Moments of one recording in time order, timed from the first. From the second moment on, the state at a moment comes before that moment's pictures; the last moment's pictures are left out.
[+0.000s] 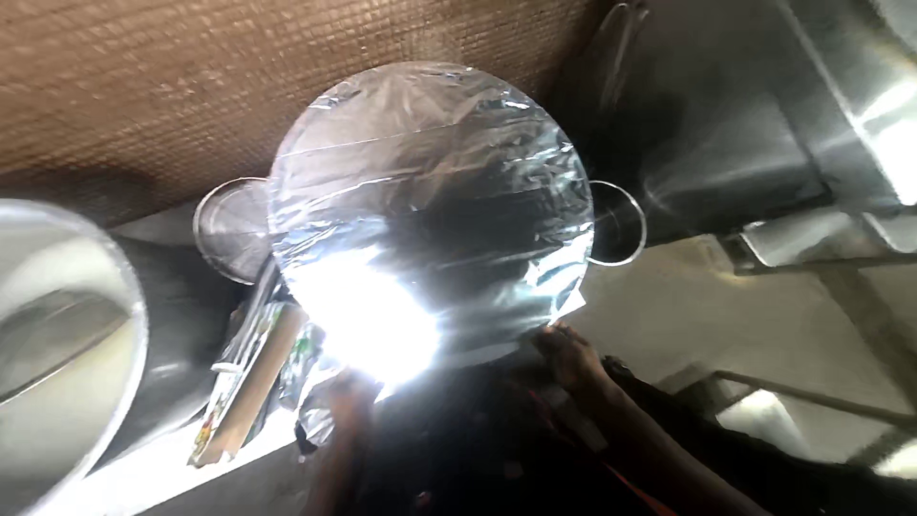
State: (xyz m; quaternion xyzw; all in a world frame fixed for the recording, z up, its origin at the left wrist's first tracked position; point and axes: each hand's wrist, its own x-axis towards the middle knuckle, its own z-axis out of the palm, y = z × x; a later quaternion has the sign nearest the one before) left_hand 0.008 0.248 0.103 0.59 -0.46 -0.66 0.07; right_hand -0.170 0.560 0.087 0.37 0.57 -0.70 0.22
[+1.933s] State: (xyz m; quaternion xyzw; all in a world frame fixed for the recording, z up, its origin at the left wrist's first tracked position) left_hand 0.186 0.126 -0.035 0.69 -0.59 -0.39 -0.14; right_hand -0.223 0.457 0.219 -0.38 0.87 -0.31 -0.06
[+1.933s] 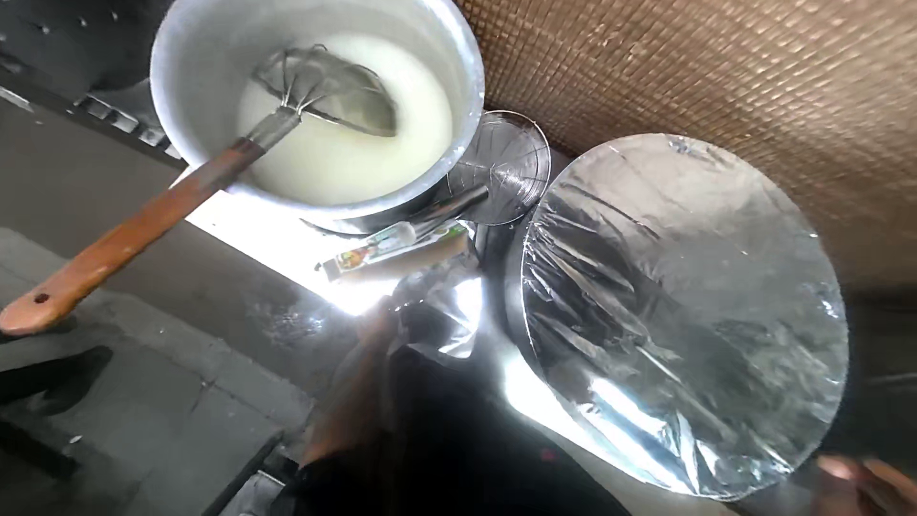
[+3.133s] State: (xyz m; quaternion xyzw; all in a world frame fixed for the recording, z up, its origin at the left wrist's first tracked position) left_hand 0.229 0.151 -0.038 0.55 -0.30 -0.75 0.22; right_hand 0.004 0.132 -0.043 -0.37 0.83 0.00 0.43
